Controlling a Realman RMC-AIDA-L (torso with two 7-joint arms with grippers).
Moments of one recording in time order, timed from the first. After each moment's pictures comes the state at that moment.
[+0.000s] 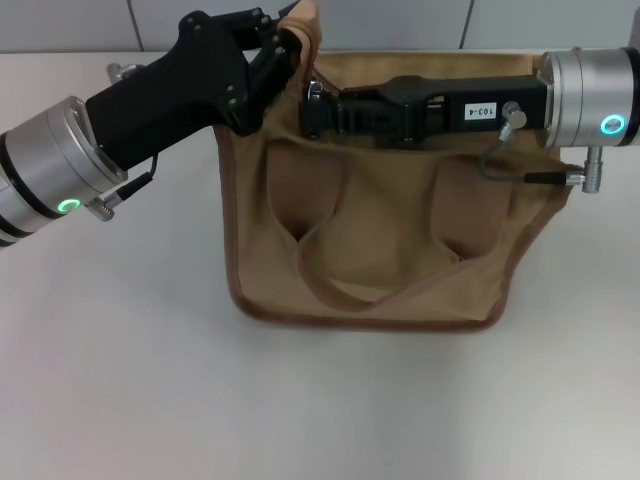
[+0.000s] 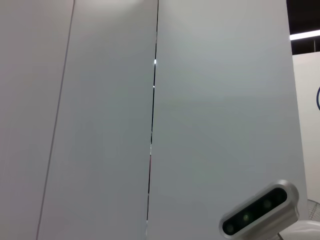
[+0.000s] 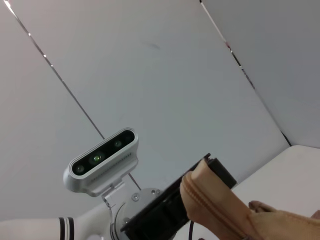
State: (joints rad) left arm -0.68 -2.08 0.61 0.28 1.54 1.74 -0.93; right arm 0.84 2.08 -0.70 -0.54 -1.89 -1.65 1.79
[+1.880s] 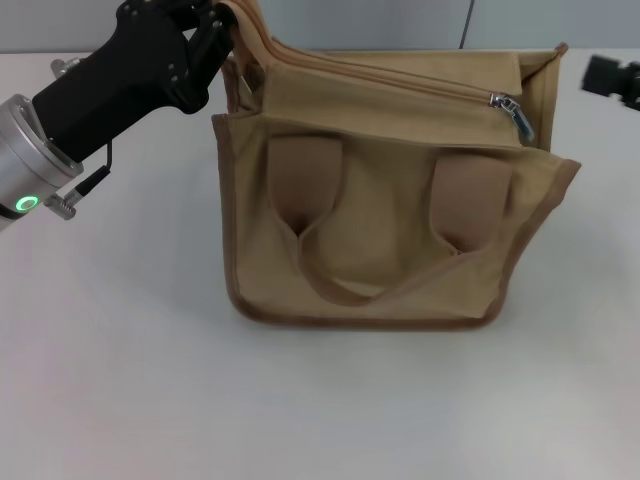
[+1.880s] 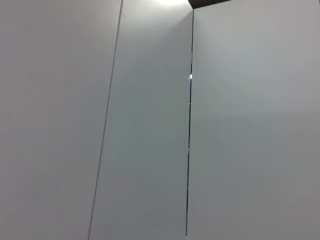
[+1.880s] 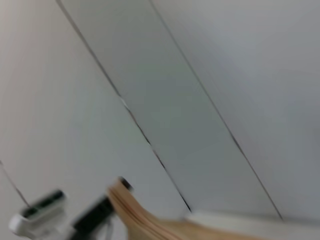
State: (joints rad) left arm -0.63 -2.07 0.57 0.29 1.48 1.73 -0.93; right arm 0.48 2.00 -0.44 -0.80 -1.80 -1.88 1.77
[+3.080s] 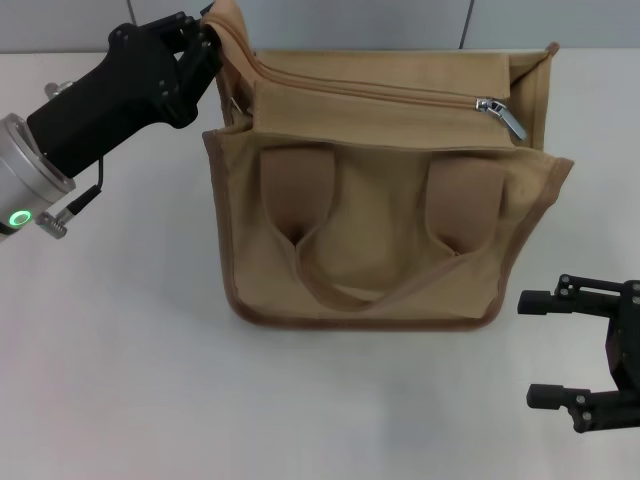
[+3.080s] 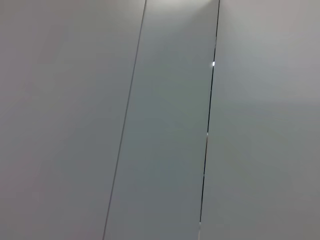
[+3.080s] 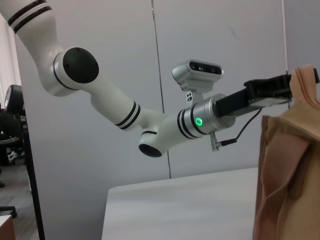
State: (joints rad) left arm -0.59 -2.06 0.58 0.30 1.48 1.69 -0.98; right arm 0.40 2.02 -0.46 -0.57 -2.17 -2.06 0.93
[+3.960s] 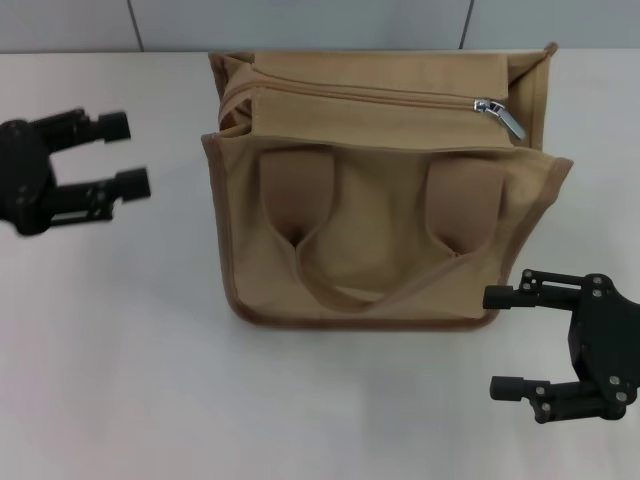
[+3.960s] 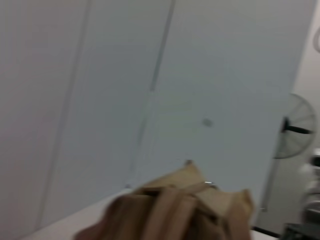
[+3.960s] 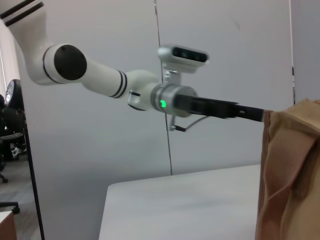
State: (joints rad) left arm -0.44 -1.91 0.62 0.69 1.79 1.89 -1.40; right arm 0.43 2.05 -0.48 -0.56 -2.17 -2.01 0.93
